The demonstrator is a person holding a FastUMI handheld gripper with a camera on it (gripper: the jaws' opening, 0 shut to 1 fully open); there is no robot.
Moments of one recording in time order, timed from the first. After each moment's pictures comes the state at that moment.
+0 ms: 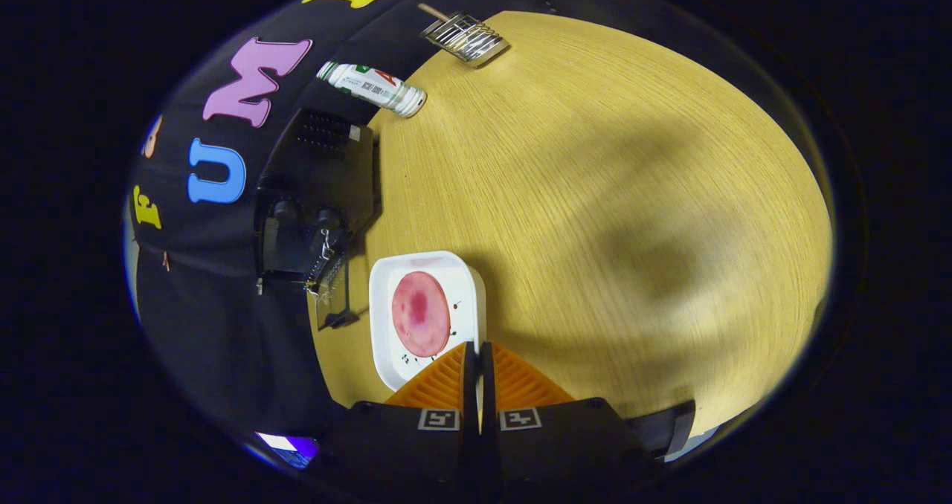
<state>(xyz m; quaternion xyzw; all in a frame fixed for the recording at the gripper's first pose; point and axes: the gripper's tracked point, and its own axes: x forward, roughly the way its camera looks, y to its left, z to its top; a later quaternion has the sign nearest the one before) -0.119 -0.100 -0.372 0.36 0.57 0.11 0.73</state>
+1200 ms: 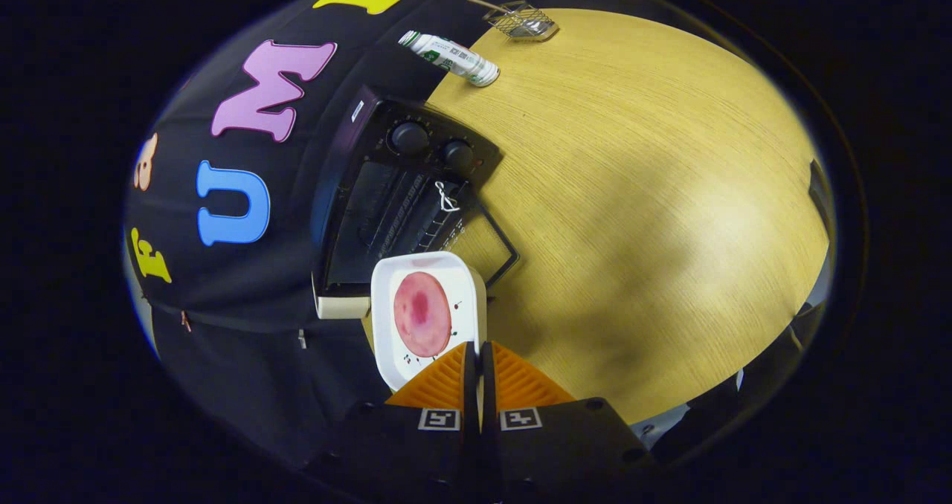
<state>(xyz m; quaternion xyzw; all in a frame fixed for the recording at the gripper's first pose) -0.134 0.144 -0.292 0.46 0.51 0.02 0.73</state>
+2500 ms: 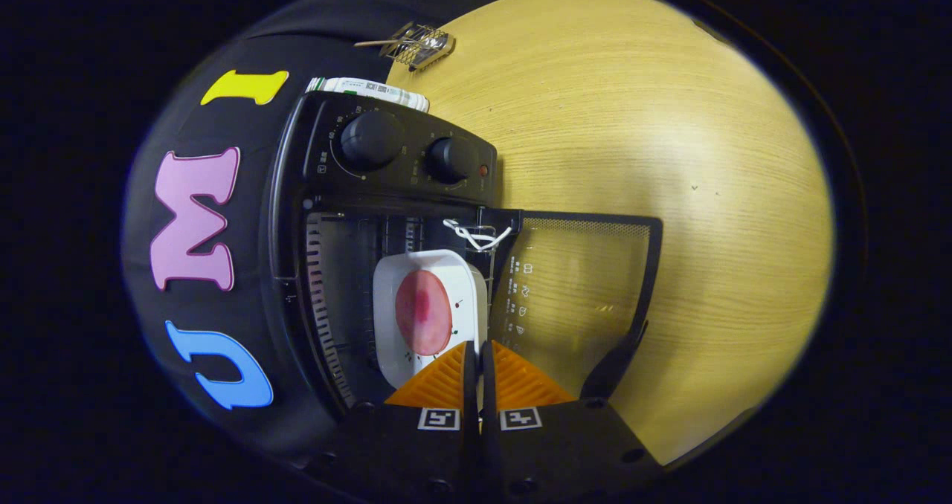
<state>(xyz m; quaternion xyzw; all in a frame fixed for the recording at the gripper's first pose) 0.015 0.236 -0.334 0.62 0.37 -0.24 0.65</state>
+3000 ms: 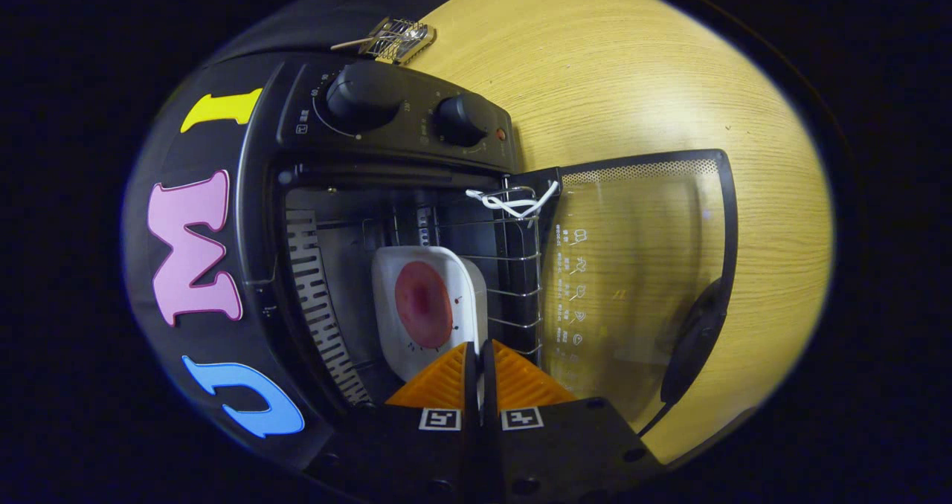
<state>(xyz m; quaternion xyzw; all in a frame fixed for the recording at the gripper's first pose) 0.055 0.260 -0.339 0.67 0.35 -0.25 0.61</state>
